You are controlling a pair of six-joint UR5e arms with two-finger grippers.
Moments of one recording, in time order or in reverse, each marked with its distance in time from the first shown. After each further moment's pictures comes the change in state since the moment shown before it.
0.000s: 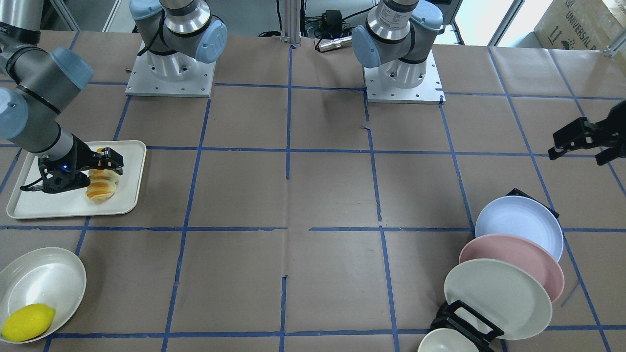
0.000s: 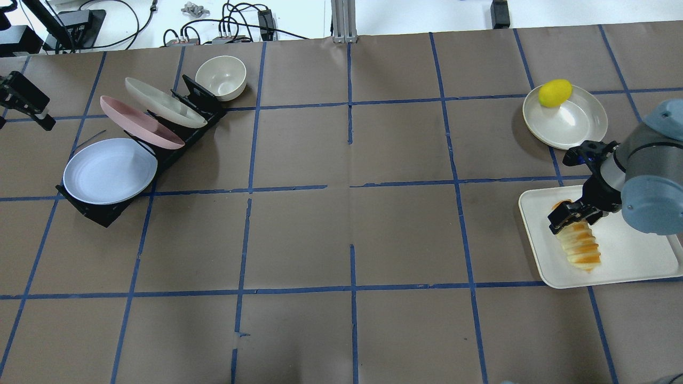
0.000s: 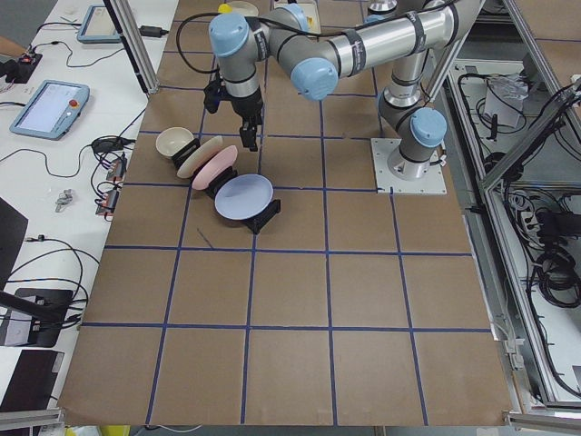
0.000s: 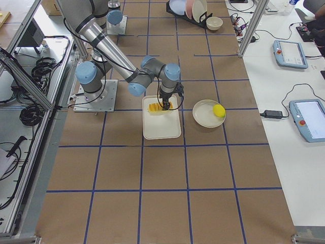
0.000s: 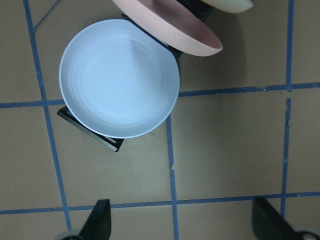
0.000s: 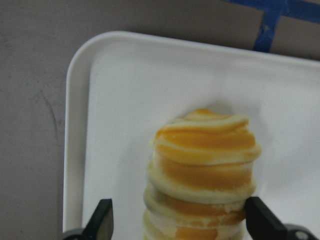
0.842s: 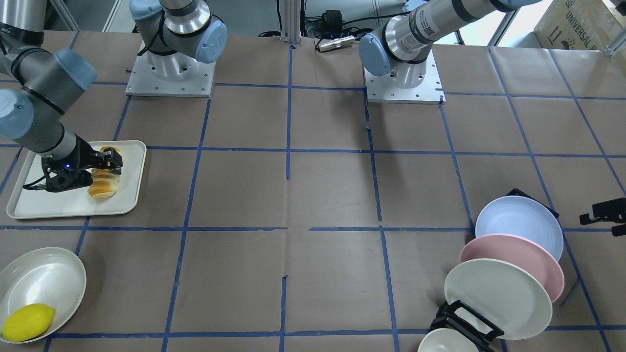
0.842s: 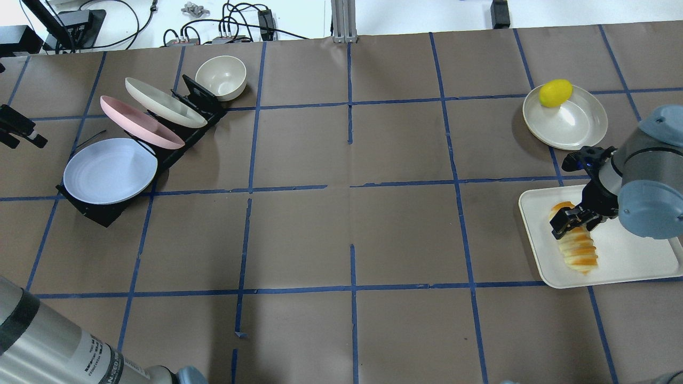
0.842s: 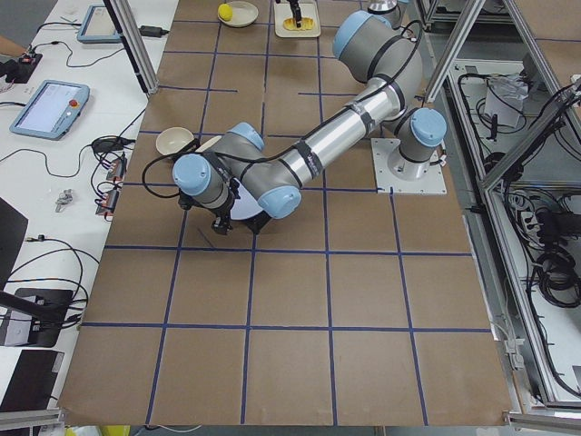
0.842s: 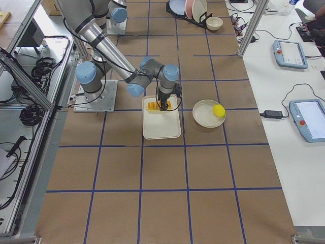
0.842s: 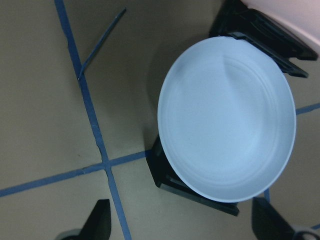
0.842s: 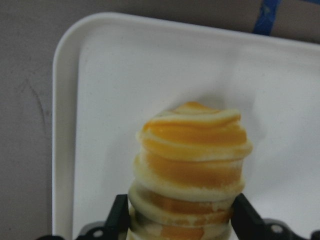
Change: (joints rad) left arm 0.163 -0.404 0.186 0.069 -0.142 0.276; right arm -0.002 0.003 0.010 -0.019 -0.028 0.002
